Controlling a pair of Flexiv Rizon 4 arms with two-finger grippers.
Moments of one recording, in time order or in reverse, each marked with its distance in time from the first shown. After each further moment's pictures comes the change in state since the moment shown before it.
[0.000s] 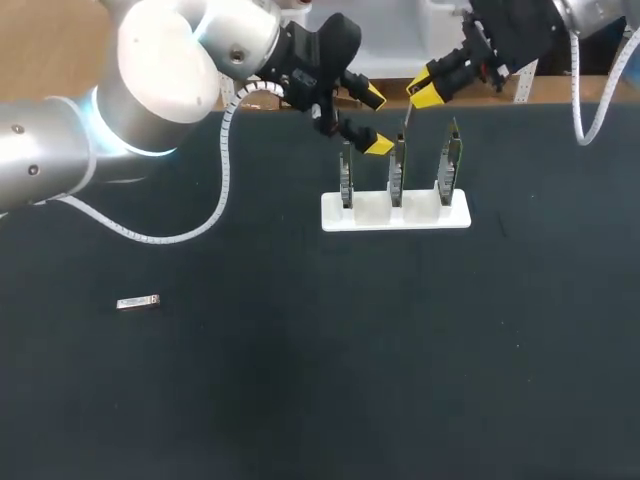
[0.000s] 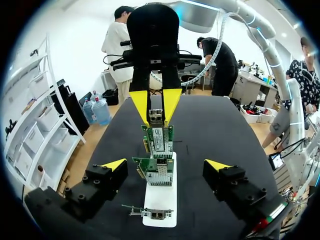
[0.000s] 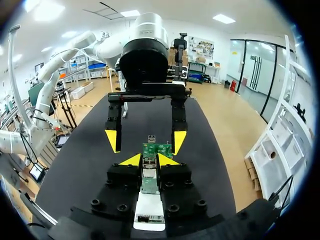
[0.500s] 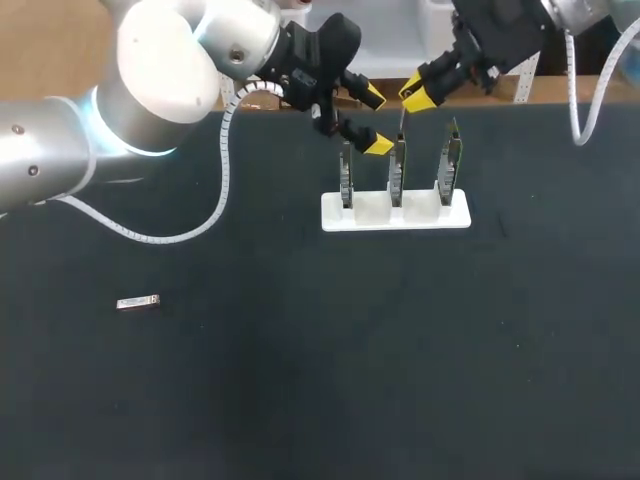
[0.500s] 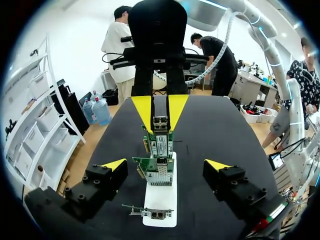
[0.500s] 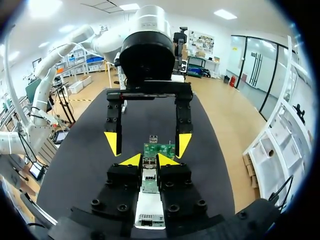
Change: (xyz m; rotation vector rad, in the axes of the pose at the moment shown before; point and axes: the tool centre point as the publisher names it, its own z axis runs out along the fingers) left arm 0.000 0.000 0.000 0.000 -0.001 0.000; right arm -0.002 0.004 0.009 0.020 0.060 0.003
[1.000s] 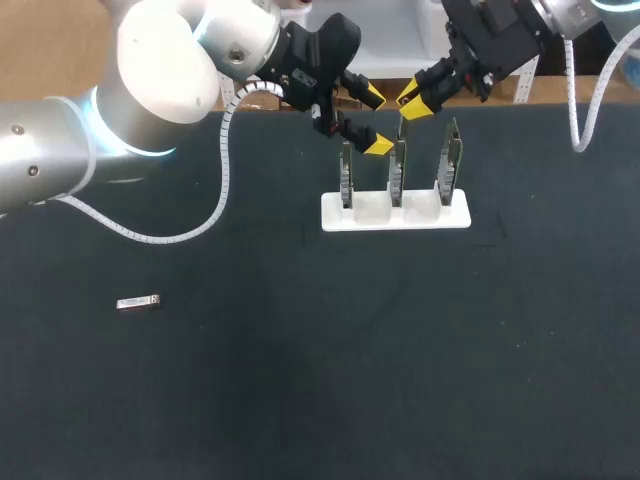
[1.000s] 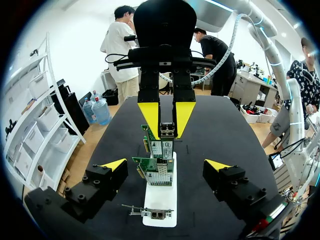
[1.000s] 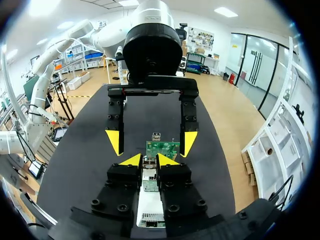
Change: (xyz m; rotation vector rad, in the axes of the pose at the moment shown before) left arm 0.000 0.000 0.000 0.000 0.000 0.000; right arm 0.003 0.006 0.006 0.013 0.035 -0.004
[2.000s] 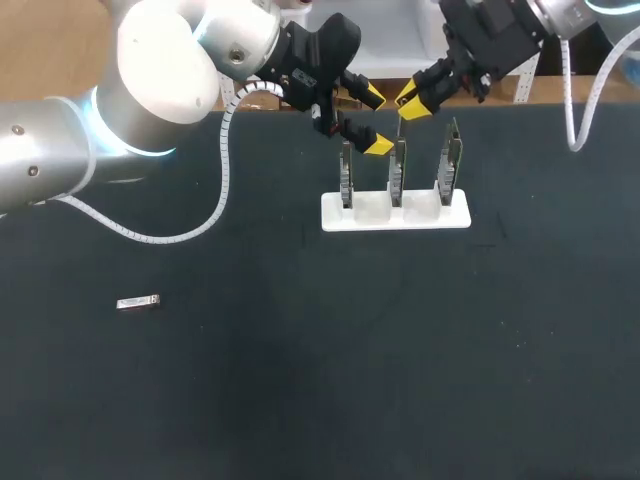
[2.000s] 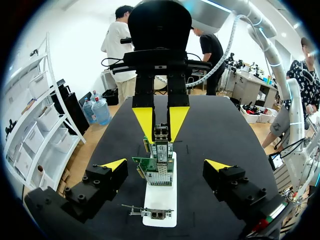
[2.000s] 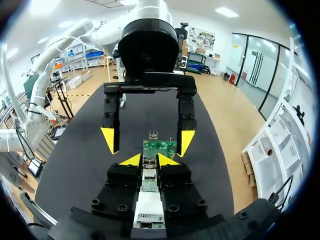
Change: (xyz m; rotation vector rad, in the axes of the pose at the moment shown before) left arm 0.000 0.000 0.000 0.000 0.000 0.000; right arm 0.002 -0.006 0.004 -0.004 0.004 -0.010
